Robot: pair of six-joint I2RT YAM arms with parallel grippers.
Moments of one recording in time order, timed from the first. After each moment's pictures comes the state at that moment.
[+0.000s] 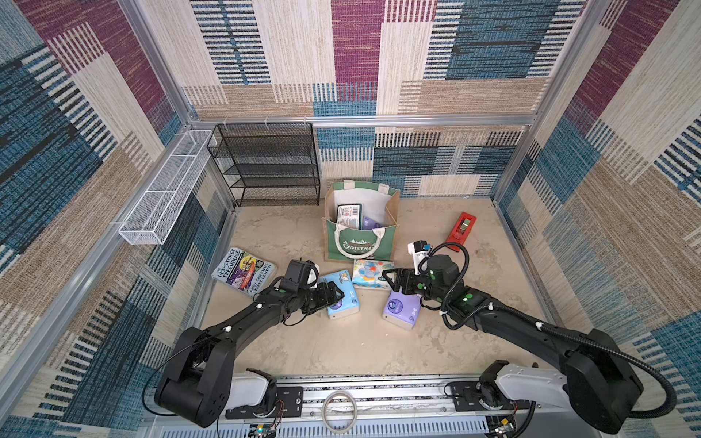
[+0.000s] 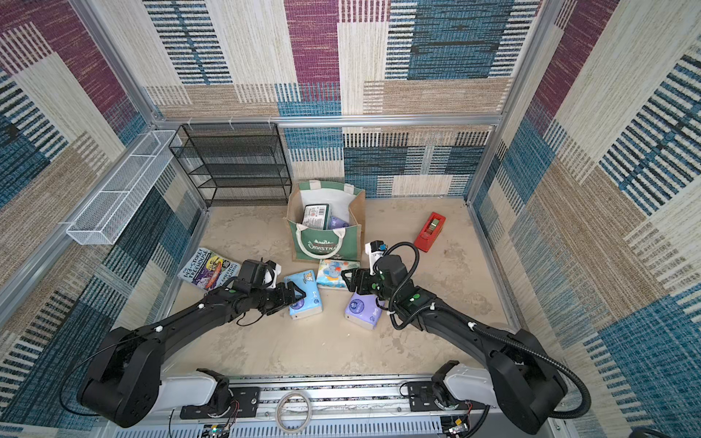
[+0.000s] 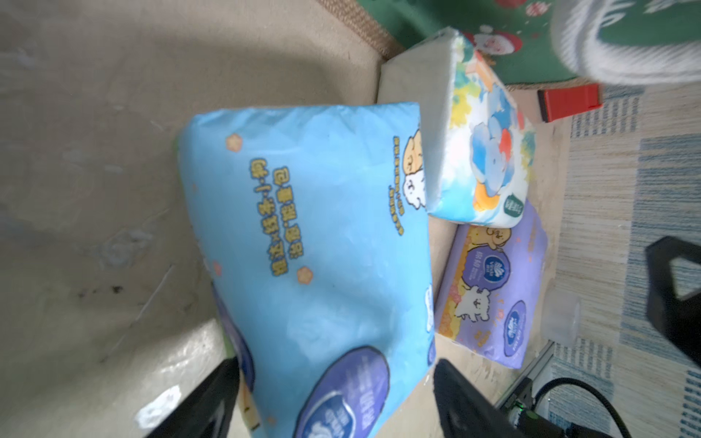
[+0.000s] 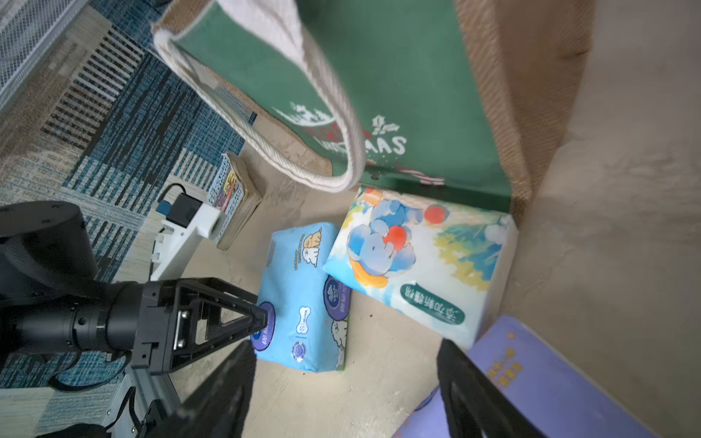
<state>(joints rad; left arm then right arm) -0.37 1.31 0.63 -0.25 0.42 -0.68 0.64 1.24 0.64 0.12 -0.18 0.63</state>
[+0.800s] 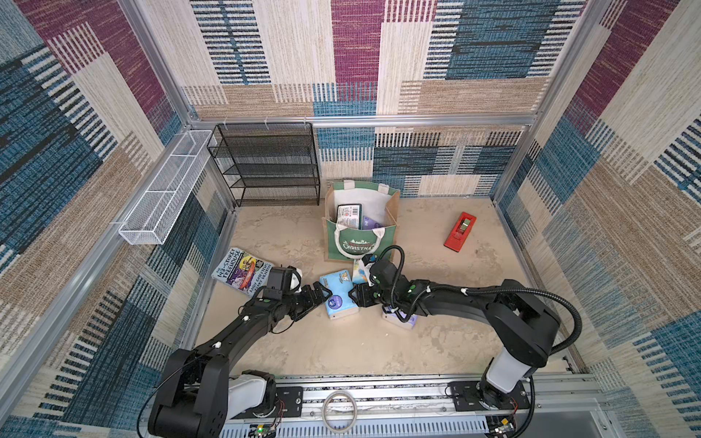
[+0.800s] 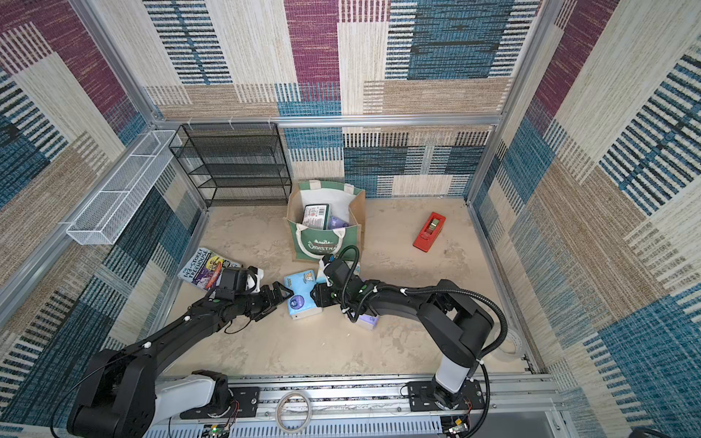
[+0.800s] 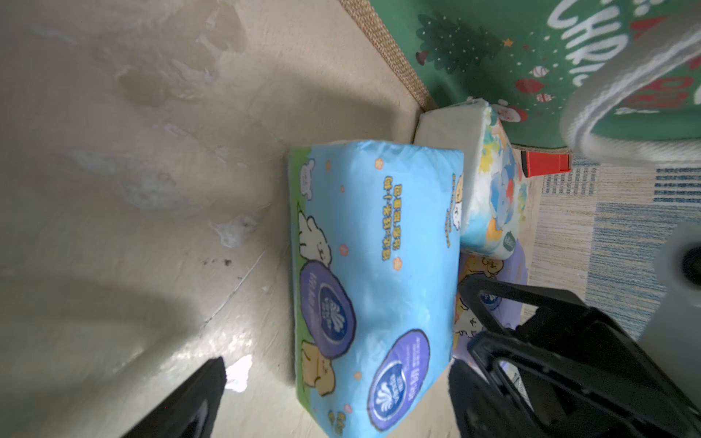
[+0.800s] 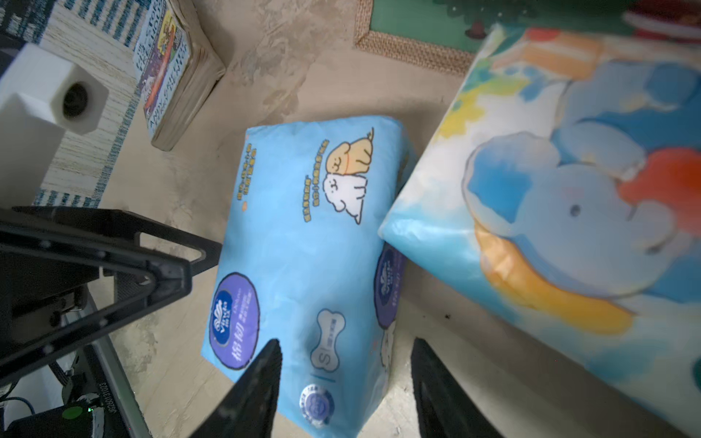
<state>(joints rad) -0.21 1.22 0.52 -0.22 0.50 -0.70 0.86 1.72 0.94 0.02 -0.12 0.59</state>
